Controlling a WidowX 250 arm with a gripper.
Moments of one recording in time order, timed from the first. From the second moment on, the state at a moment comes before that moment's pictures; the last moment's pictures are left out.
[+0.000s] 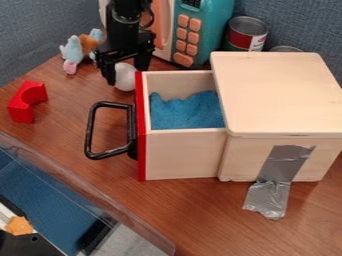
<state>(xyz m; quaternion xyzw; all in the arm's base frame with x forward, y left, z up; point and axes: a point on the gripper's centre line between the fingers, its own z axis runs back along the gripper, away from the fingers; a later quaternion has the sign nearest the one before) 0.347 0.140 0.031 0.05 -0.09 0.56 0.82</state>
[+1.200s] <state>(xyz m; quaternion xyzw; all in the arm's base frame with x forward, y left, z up) 0.337 0.099 0.132 0.04 -0.11 0.46 0.88</state>
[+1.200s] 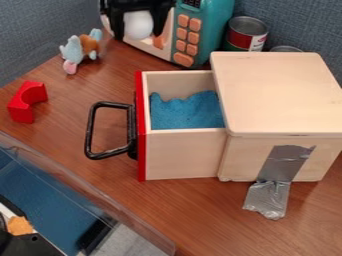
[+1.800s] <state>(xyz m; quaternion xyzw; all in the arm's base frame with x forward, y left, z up) 0.328 0.002 0.124 0.02 -0.09 0.32 0.94</state>
